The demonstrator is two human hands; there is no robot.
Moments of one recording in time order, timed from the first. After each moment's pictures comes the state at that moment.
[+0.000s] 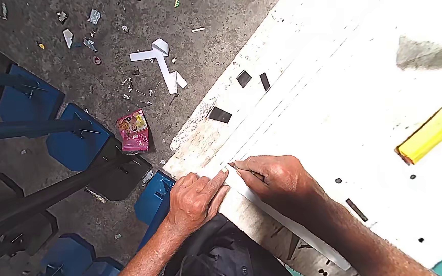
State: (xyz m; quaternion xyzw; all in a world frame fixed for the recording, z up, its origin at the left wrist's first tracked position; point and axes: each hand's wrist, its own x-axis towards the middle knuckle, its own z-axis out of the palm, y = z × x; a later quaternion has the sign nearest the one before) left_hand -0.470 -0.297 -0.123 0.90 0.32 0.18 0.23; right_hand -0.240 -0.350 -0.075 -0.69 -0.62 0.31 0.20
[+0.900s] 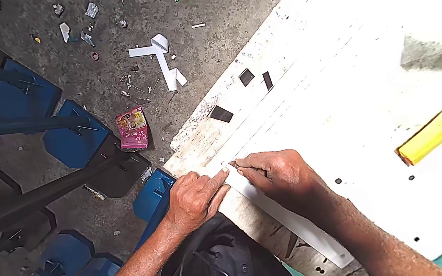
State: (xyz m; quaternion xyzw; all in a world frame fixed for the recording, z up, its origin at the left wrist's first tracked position) left_hand -0.471 -0.295 -0.122 0.90 0.32 0.17 0.25; right_hand -0.229 -0.342 -0.073 -0.68 -0.61 0.38 0.18
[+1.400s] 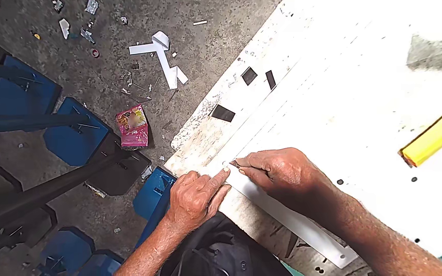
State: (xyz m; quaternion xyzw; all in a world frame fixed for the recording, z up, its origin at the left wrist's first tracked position) left_hand -0.471 -0.294 -0.122 0.89 0.32 0.17 0.26; right_hand -0.224 -0.337 -0.071 -0.66 -0.64 0.36 0.13
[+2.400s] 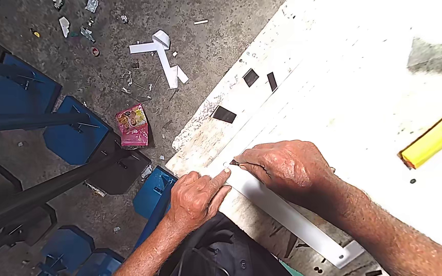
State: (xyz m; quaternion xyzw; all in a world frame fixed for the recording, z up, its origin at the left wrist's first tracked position) left_hand -0.471 -0.293 -0.121 0.89 0.32 0.17 0.28; right_hand -0.216 -0.320 -0.067 -0.65 -0.71 0.27 0.04
